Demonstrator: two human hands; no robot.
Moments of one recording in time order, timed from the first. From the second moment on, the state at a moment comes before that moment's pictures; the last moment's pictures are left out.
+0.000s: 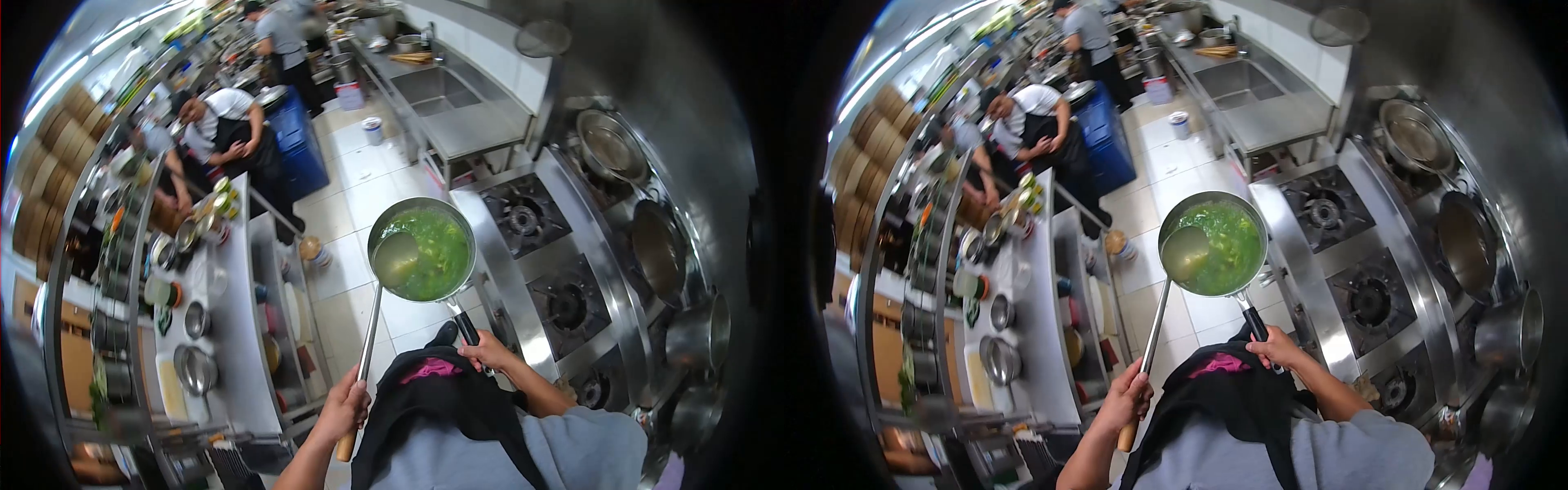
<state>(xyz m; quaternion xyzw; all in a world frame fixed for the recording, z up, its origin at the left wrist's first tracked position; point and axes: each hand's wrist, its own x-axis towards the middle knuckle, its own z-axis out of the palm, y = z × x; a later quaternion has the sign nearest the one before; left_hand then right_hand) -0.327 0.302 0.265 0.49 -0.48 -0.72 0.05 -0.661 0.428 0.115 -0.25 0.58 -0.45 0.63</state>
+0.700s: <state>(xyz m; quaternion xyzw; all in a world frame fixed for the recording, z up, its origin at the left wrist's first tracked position) -0.249 0.413 0.289 0.65 -0.27 -0.66 0.27 -0.600 0.295 0.136 -0.45 0.48 -0.17 0.74</state>
